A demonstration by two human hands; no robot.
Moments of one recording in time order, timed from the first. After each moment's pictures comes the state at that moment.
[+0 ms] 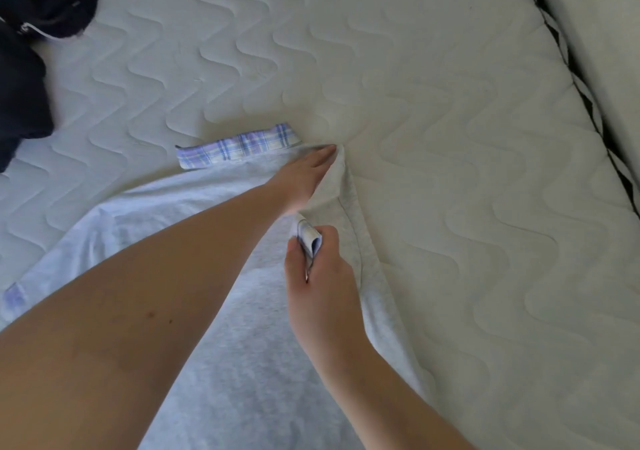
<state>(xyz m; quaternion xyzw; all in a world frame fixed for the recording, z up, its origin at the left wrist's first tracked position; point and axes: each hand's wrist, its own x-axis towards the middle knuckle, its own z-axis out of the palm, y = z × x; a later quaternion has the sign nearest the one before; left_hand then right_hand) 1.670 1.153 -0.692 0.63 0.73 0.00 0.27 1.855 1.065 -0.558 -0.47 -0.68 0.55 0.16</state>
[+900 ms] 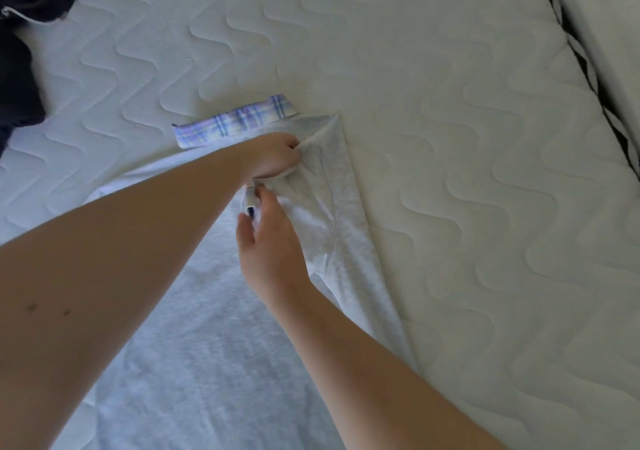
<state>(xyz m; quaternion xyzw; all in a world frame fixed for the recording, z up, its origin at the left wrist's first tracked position) 1.671 1.133 -0.608 0.39 0.82 -0.02 0.42 1.794 1.030 -0.599 -0.43 -0.67 0.58 0.15</state>
